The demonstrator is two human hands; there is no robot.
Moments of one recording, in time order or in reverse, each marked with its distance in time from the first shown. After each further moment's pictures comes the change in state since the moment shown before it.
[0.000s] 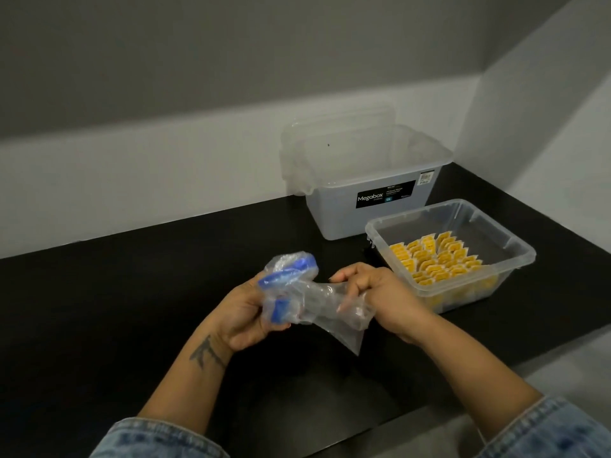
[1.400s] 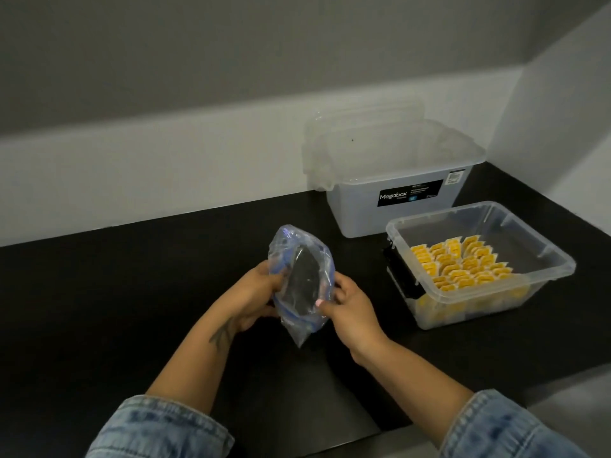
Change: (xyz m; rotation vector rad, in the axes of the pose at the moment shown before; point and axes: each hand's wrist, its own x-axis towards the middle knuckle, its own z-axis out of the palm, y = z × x) left_hand 0.014 0.014 -0.002 0.520 0.411 -0.037; right_hand 0.029 0.036 0.067 0.301 0.151 0.200
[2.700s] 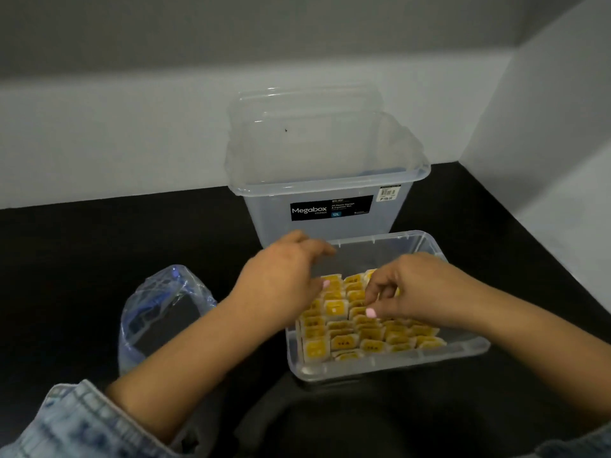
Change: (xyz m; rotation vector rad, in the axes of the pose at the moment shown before) left_hand 0.082 0.077 0.214 1.183 0.241 0.520; right_hand 0.072 -0.118 -0.274 -1.320 -0.459 -0.244
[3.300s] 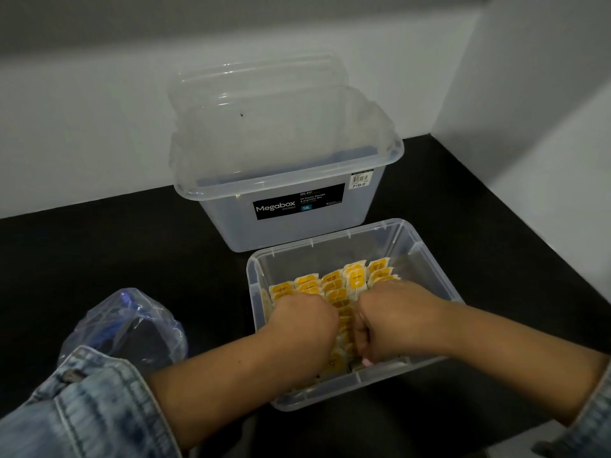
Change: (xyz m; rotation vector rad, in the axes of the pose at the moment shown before) left_hand 0.027 0.029 0.066 0.588 -0.642 0.086; right_hand 0.013 -0.002 0.026 -0.176 -0.239 -0.015
